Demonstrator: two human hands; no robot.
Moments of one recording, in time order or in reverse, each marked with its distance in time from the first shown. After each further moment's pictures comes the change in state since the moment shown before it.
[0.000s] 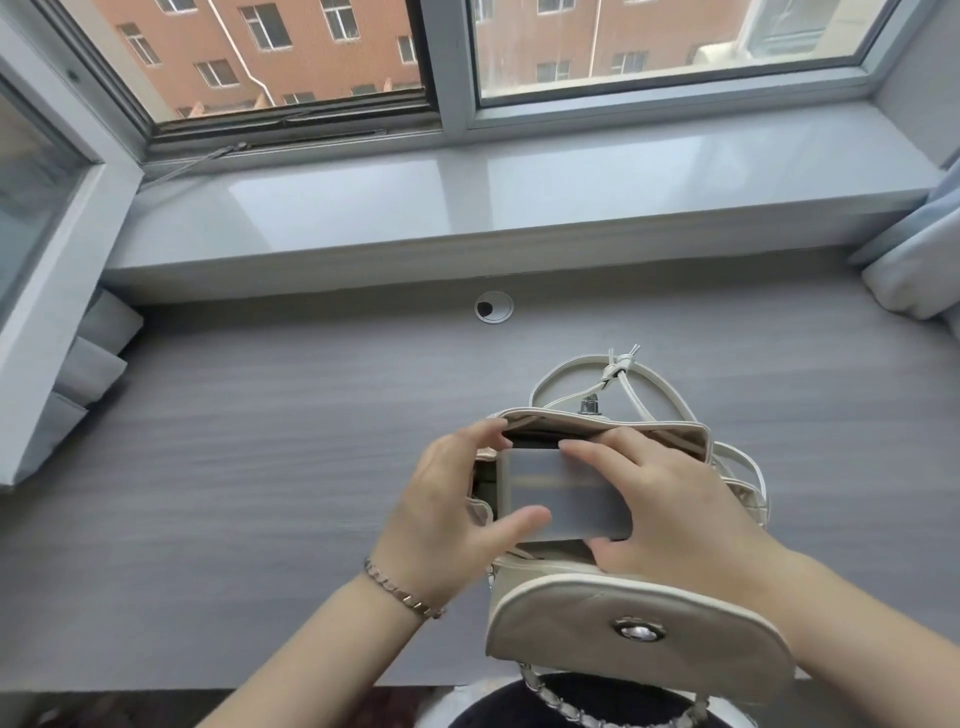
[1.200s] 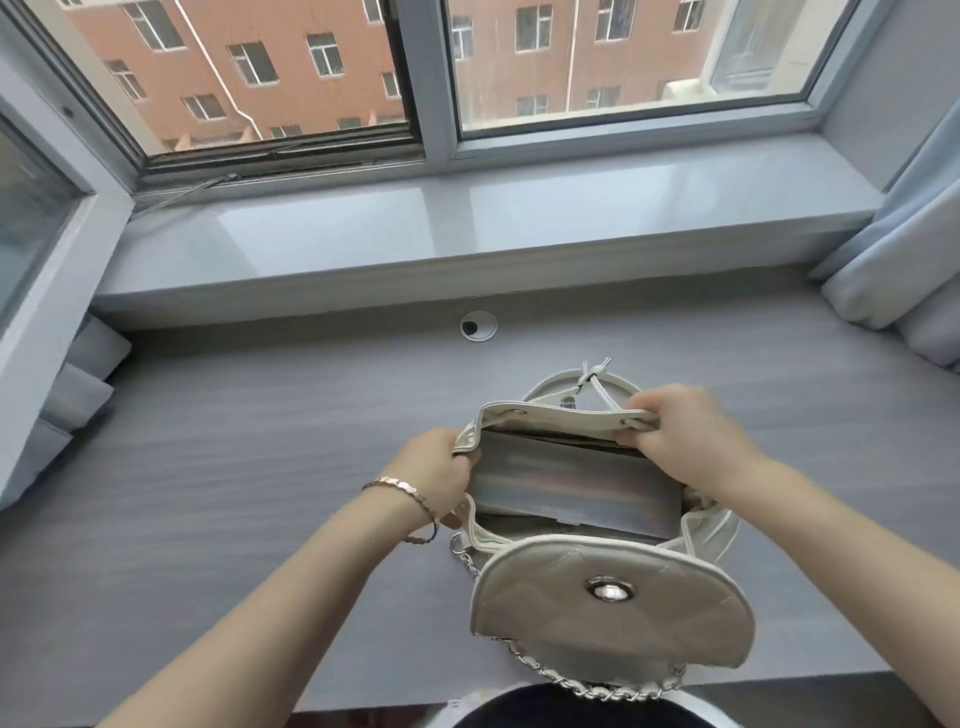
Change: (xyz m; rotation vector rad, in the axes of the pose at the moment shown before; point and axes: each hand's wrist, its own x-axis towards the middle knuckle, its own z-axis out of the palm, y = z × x) left_hand 0.052 -0.004 -0.010 0.021 -0.322 -0.539; right_hand 0.033 0.043 -0.028 0.272 -0.086 0.501
